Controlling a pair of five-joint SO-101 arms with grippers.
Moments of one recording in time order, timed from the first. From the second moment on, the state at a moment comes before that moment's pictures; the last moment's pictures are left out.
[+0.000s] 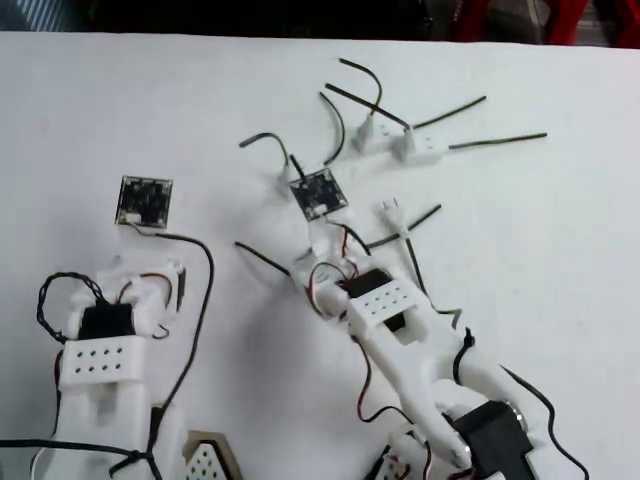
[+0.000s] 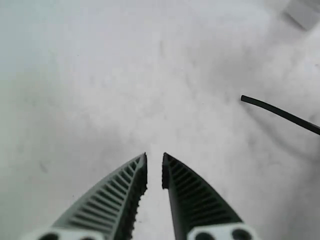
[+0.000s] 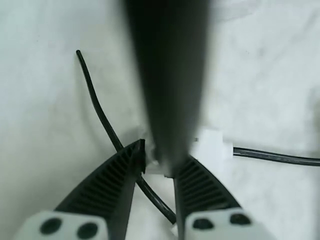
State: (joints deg) left arm -11.6 -53.0 69.9 47.8 -10.7; right arm -31.0 -16.0 55.3 25.2 0.2
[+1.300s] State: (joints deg) left arm -11.6 -53.0 69.9 47.8 -10.7; right arm -27.2 5.3 16.9 41.2 0.7
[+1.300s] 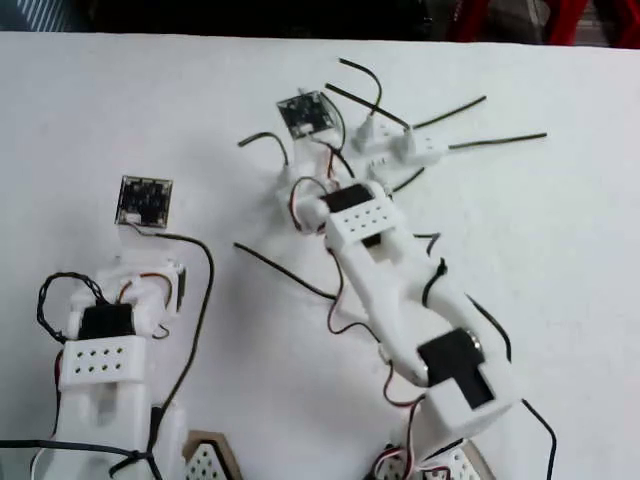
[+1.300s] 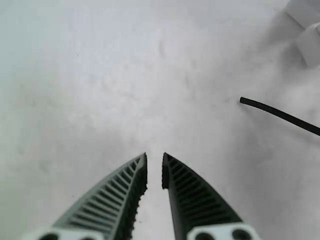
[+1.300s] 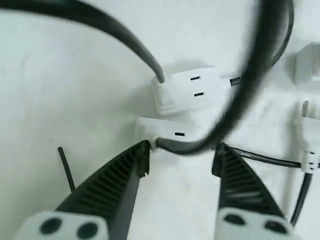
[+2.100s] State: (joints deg) left arm -11.6 -53.0 71.2 47.5 -10.7; right arm -9.0 19.0 15.9 42.7 0.7
